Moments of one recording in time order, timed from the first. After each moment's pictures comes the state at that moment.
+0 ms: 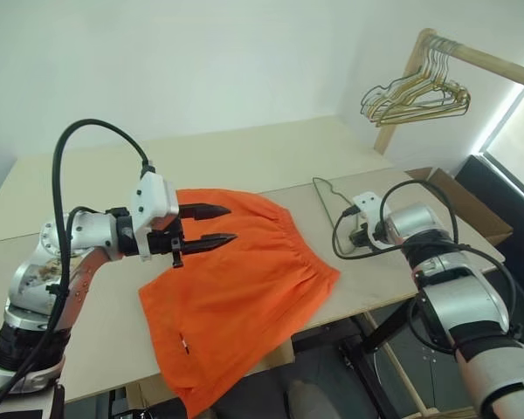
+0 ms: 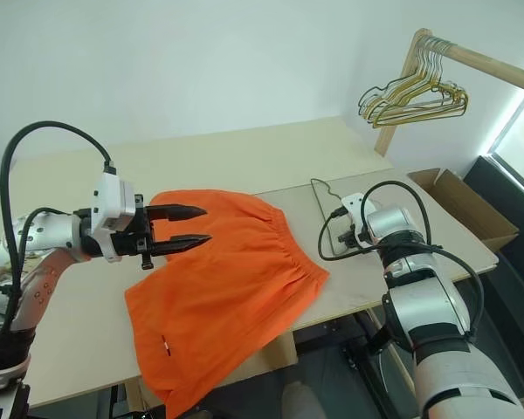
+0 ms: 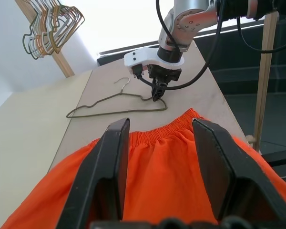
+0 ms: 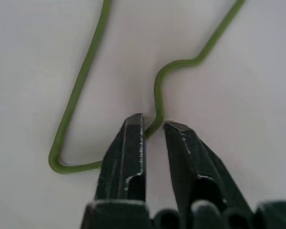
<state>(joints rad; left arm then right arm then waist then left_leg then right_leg) -0.39 0.79 0.08 -0.38 -0.55 0.44 -1.05 -1.04 -0.47 0.27 0.97 -0.05 0.88 0.57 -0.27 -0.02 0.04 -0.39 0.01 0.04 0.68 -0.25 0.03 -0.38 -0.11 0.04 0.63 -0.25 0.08</state>
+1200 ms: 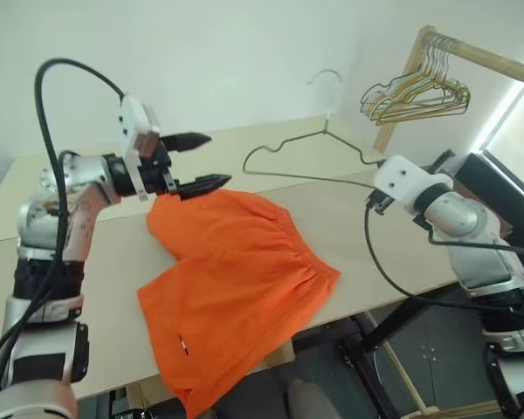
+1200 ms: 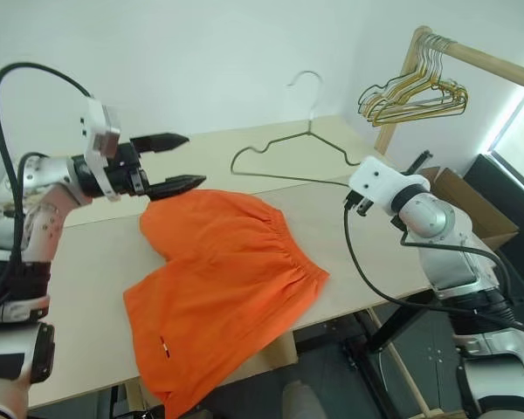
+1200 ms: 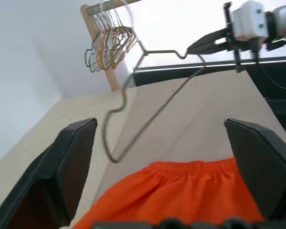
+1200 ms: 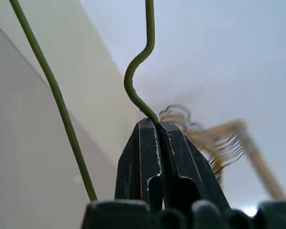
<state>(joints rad) -0.85 0.72 0.04 0.18 -0.46 0.41 -1.07 -0.57 -0.86 0.16 0.07 -0.31 -0.08 0.32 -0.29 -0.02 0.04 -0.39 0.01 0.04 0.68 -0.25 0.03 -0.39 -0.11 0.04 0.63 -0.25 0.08</state>
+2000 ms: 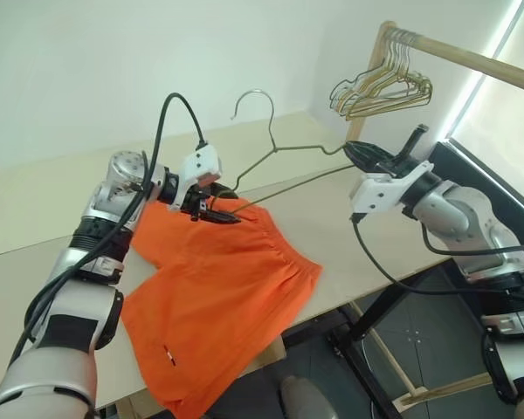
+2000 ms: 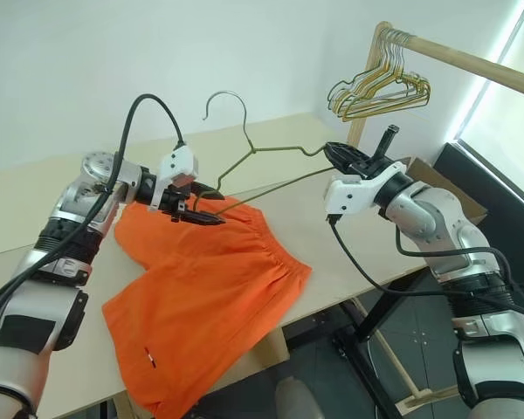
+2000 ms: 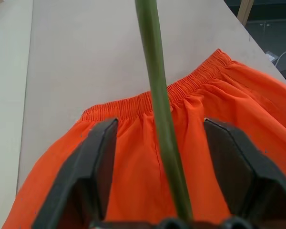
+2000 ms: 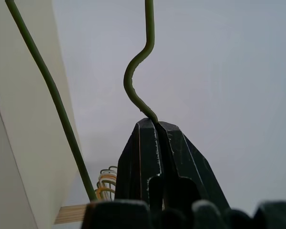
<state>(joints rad) -1.02 0.59 -0.28 0.58 -0.10 0.25 -1.36 -0.66 -0.79 0.16 0.18 -0.48 -0.46 0.27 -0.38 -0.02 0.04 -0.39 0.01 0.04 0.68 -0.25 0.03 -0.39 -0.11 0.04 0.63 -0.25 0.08</state>
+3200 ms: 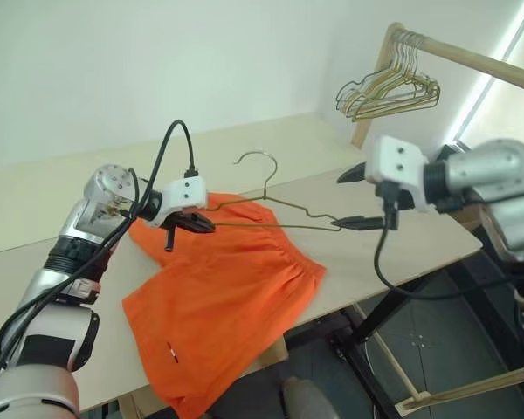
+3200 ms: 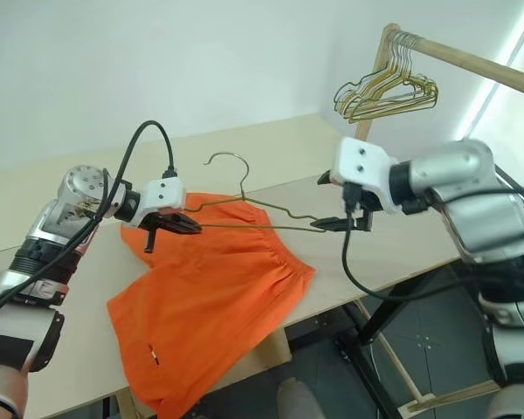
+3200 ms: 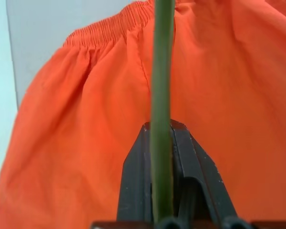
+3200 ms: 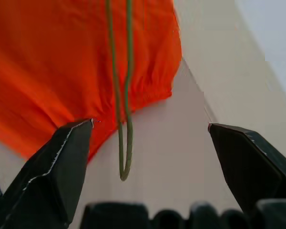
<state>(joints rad) -0.87 0.73 -0.29 0.41 0.04 0.15 -1.41 -0.93 -0.94 0.31 -0.09 0.22 0.62 1.26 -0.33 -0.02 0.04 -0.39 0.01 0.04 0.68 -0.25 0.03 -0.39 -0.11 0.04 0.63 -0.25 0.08</state>
